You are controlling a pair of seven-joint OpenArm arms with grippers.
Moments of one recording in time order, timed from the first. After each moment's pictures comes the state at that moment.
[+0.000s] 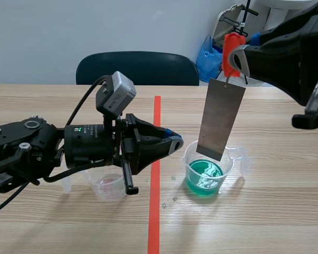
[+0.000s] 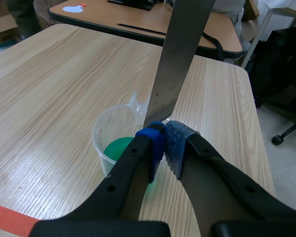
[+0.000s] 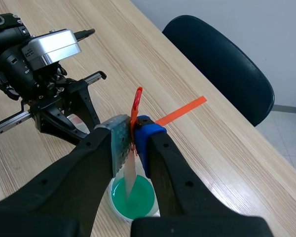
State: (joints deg) left arm -14.4 -28.1 43.2 77.0 -23.5 -45.1 -13.5; right arm -20.3 45.1 9.9 131.6 42.4 31.4 -27.2
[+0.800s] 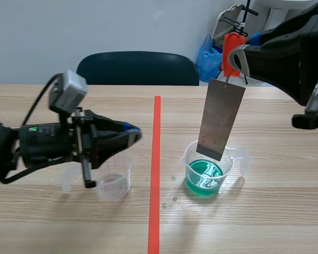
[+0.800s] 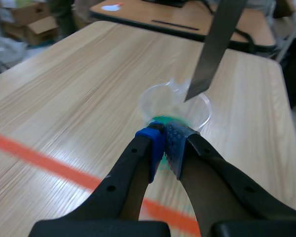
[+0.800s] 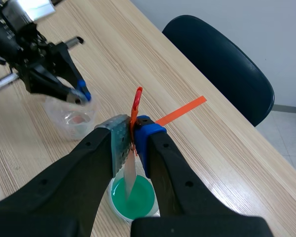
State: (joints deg) left arm -11.3 -40.5 40.6 77.0 -23.5 -41.8 -23.8; right arm -20.3 45.1 9.9 131.6 42.4 31.4 -27.2
